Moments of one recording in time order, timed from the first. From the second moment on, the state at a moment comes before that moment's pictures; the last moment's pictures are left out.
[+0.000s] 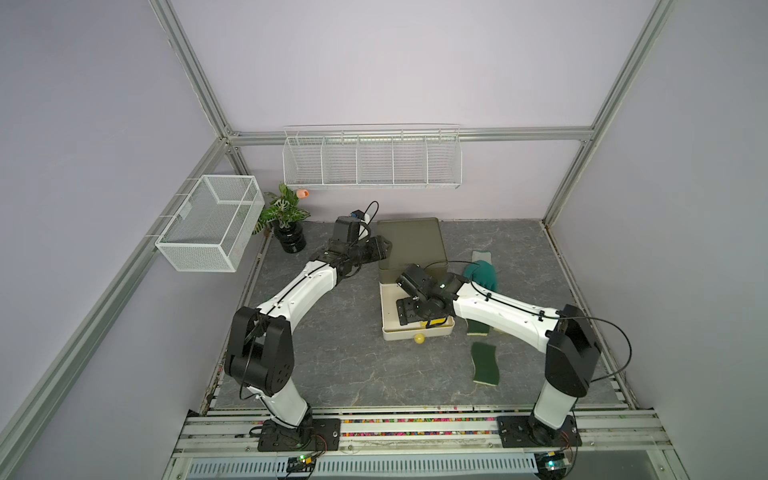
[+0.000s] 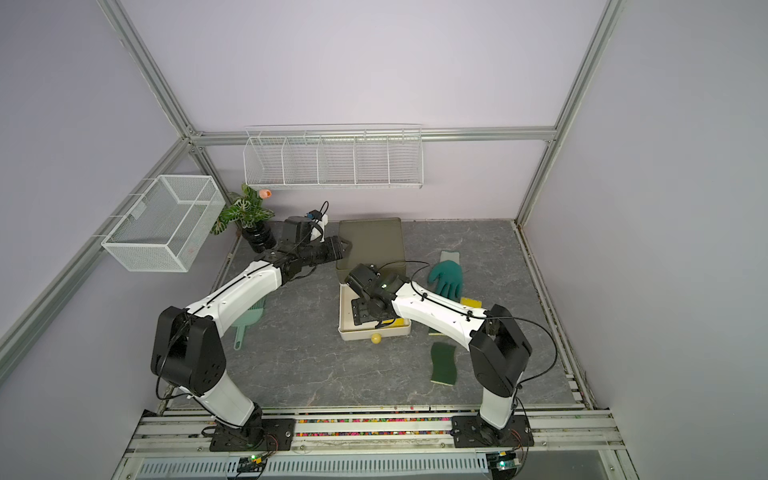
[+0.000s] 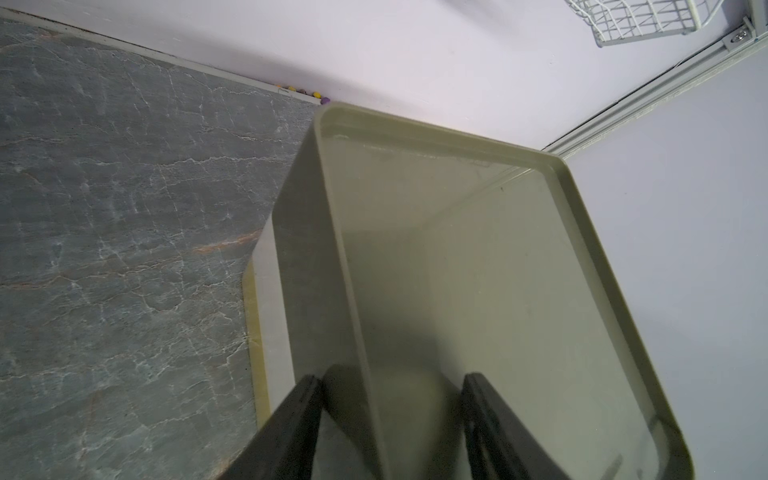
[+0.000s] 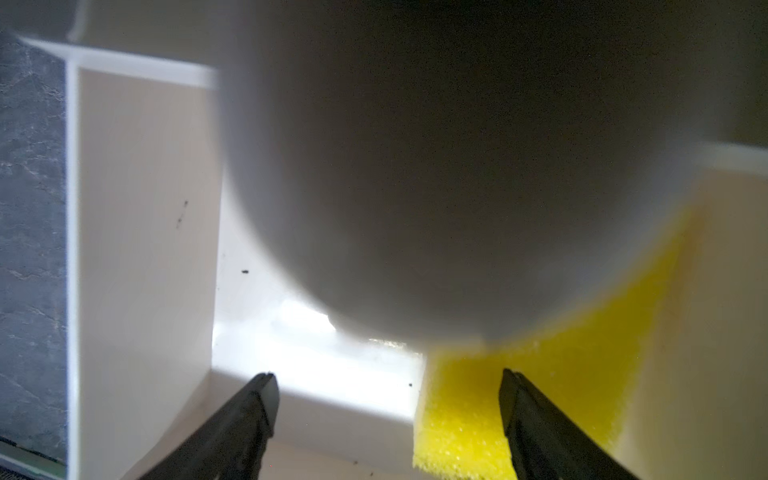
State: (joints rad) left arm -0.41 1.69 1.32 -0.22 0.30 -0.50; right arm 0.91 1.78 1.44 -0.84 0.15 0.65
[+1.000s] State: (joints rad) left arm -0.41 1.69 1.32 -0.22 0.30 -0.50; right arm 0.87 1.63 1.36 -0.72 0.11 0.69
